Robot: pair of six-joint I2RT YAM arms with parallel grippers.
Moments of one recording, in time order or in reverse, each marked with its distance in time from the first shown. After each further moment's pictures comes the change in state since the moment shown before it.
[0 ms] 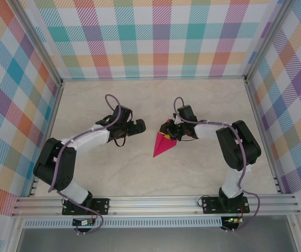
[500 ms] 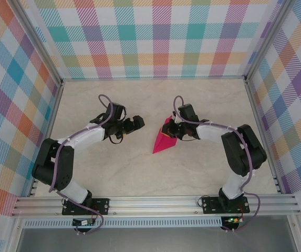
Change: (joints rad) left arm 0.094 -0.016 -0.015 0.056 0.271 -0.090; right arm -0.002 -0.113 0.002 -0.050 0.017 -0.083
